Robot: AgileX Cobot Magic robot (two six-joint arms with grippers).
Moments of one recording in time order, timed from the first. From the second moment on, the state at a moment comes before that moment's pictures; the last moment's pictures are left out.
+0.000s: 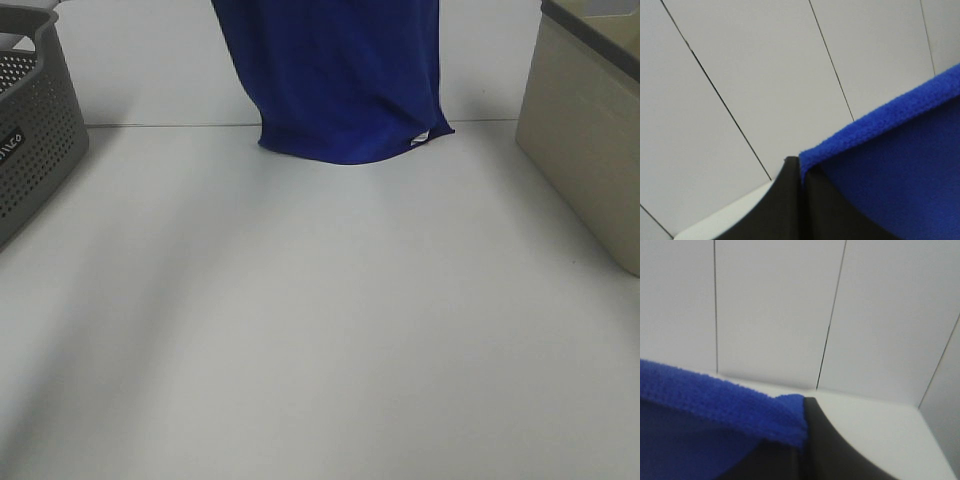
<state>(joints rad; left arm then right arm) -0.31 2.22 -2.70 0.07 0.62 0.29 0.39 2.05 -2.34 -0.51 0.51 0.38</state>
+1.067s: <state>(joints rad) -0.32 2.03 -2.70 -0.03 1.21 0.29 0.40 1.79 -2.34 -0.02 1.20 -0.07</state>
